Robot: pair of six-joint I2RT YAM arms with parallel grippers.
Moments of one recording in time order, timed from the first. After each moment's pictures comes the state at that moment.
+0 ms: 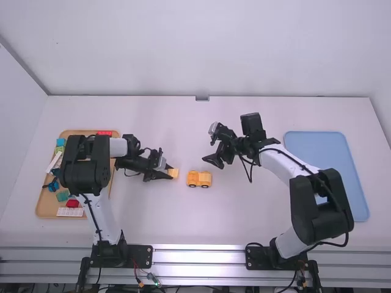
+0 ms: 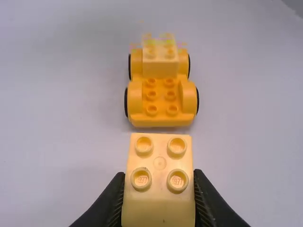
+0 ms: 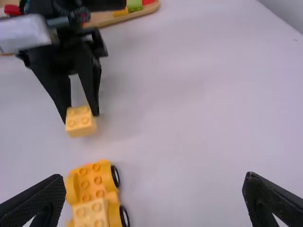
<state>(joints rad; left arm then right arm) 0.08 2.06 1.03 -0.73 1.11 1.80 0.28 1.68 0.94 -0.16 -0.80 -0.69</state>
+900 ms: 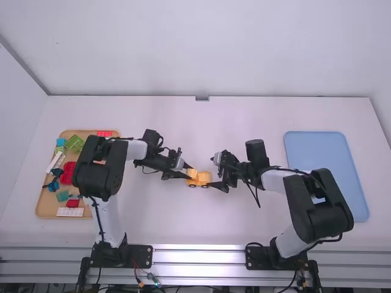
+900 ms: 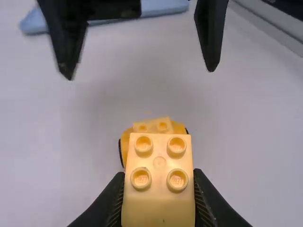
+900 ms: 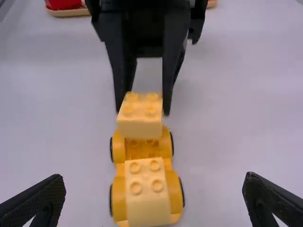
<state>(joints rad) -0.16 2.02 1.01 -0.47 1.16 1.56 0.26 1.73 0.60 0.26 -0.97 -0.85</state>
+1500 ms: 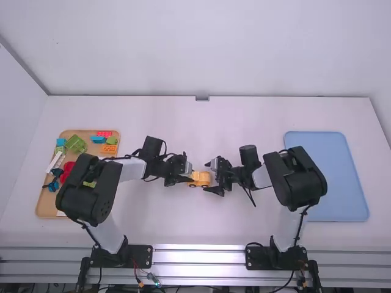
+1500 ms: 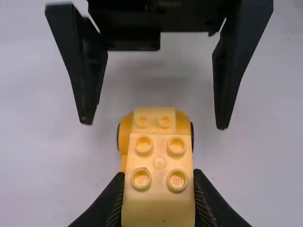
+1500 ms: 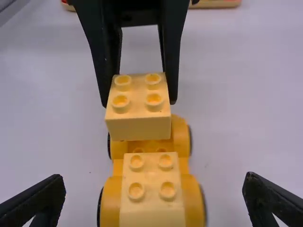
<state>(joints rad) -0.23 1.78 0.72 -0.03 0.93 1.09 0.30 2.02 0.62 0.49 -1.07 -0.84</state>
